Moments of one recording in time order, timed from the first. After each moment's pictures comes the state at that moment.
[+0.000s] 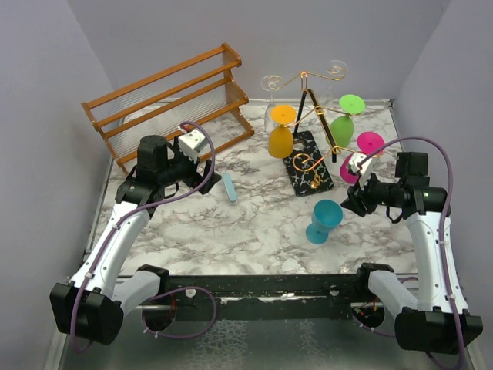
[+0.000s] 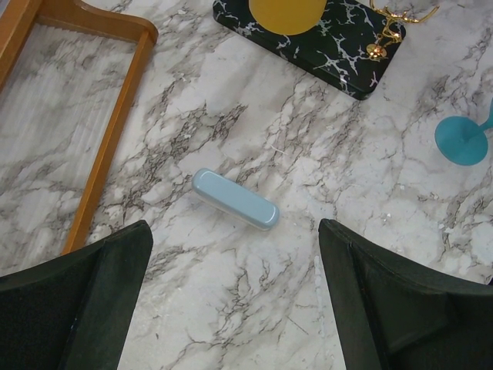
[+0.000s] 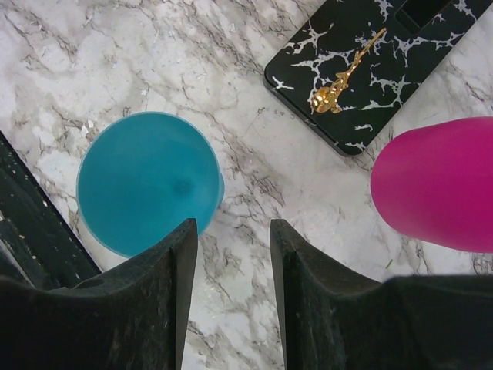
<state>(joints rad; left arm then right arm) -0.24 1.03 0.94 -0.37 0.53 0.17 -0.11 0.93 1.02 -1.07 -0.72 -0.87</state>
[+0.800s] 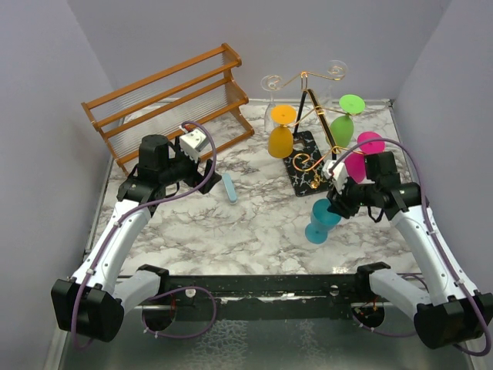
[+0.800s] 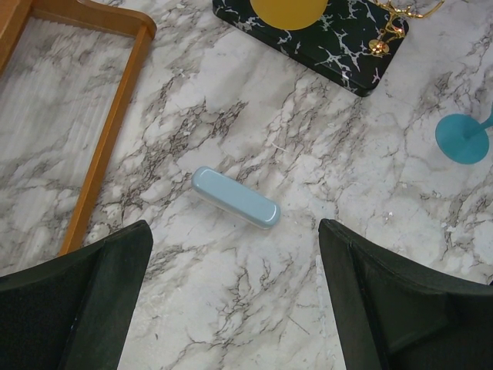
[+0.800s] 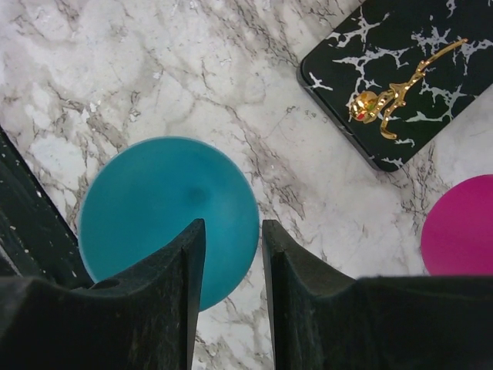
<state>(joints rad) -0.24 1.05 0.94 -0.37 0.53 0.18 0.18 0.98 0.95 -0.95 -0.53 -0.74</state>
